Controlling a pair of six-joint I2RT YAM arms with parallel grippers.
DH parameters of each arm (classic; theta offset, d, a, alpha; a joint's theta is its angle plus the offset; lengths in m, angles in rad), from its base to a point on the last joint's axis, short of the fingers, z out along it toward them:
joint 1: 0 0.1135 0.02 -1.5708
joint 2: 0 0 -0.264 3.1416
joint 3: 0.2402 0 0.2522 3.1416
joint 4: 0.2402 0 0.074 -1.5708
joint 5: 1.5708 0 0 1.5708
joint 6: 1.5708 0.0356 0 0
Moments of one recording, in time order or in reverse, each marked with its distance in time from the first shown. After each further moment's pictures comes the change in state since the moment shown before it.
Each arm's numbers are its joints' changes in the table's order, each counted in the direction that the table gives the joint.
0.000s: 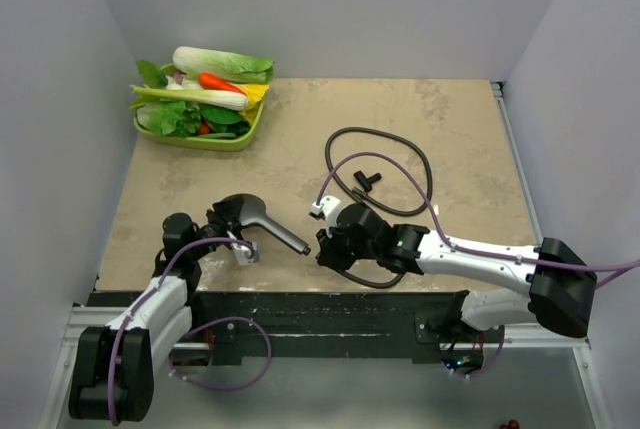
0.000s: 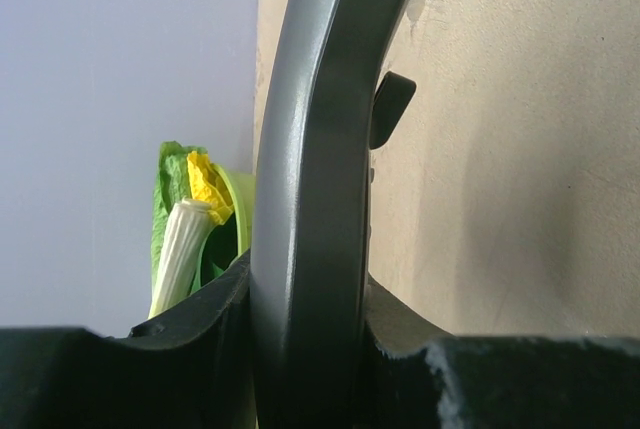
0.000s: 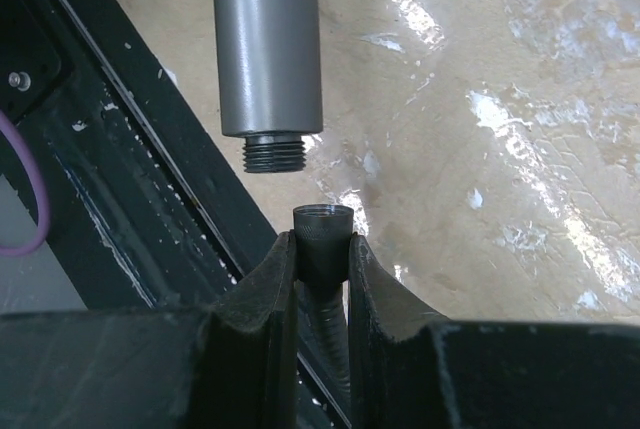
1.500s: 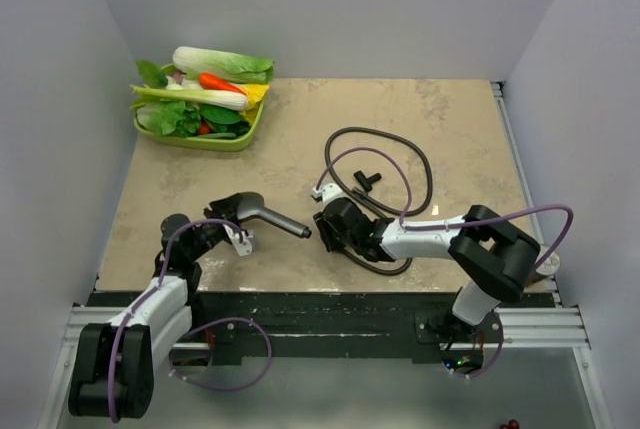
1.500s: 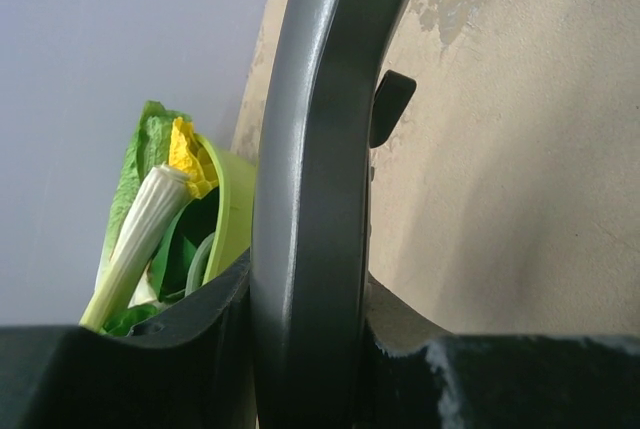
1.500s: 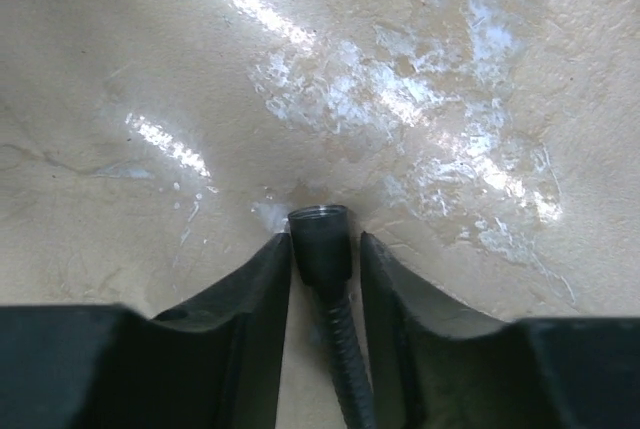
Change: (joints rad) left arm 0.000 0.013 -0.011 -0.122 -0.030 -0.277; right arm -0.101 0.374 0.011 -0.283 0.268 0.043
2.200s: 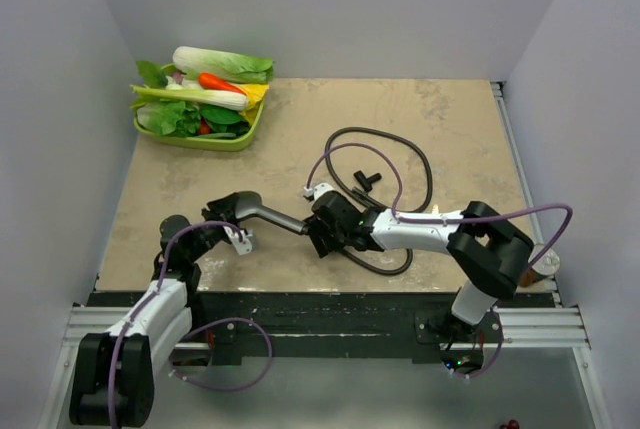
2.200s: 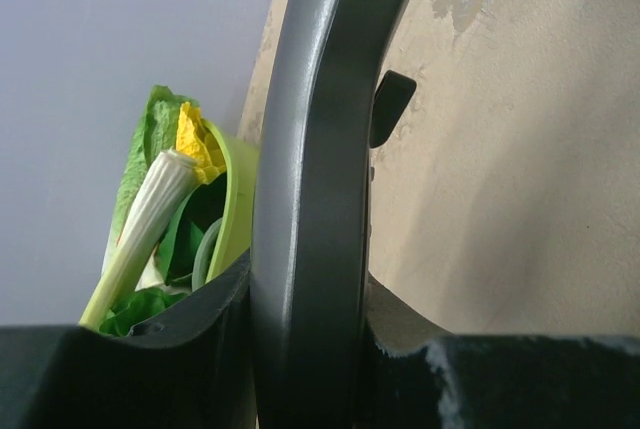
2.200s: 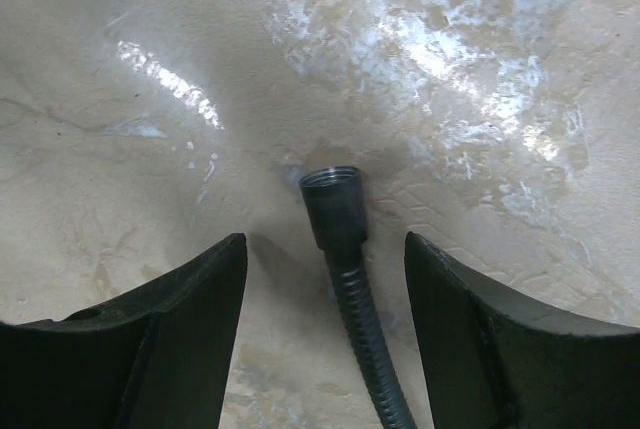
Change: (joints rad) left arm 0.000 -0.053 0.000 0.050 -0.036 -0.016; right arm 0.005 0.034 0.153 0.275 -0.064 0.018
